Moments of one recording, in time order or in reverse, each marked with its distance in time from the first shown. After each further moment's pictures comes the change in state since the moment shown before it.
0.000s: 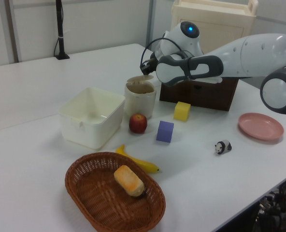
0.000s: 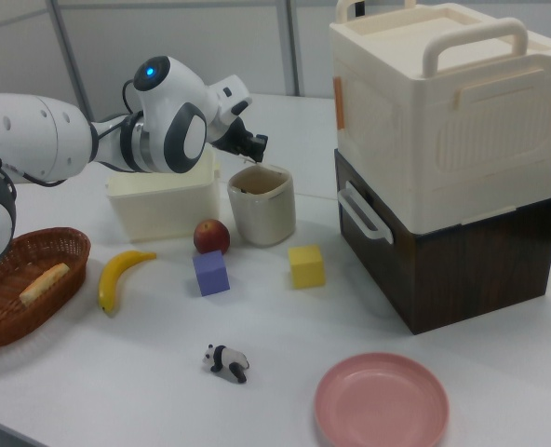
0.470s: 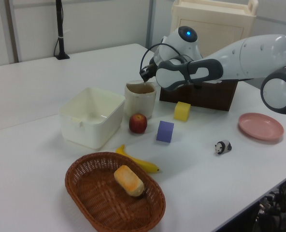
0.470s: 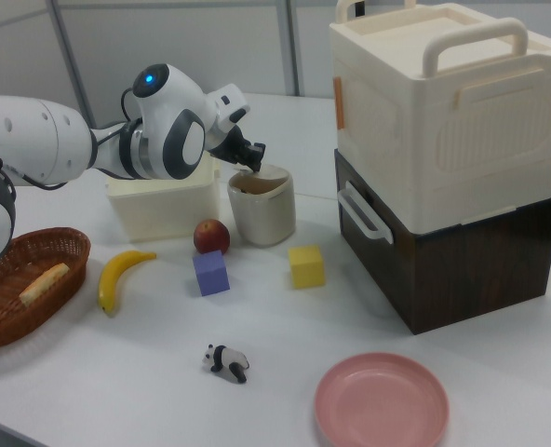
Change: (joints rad) arm 0.004 -0.002 0.001 -0.033 -0.020 0.000 -0.001
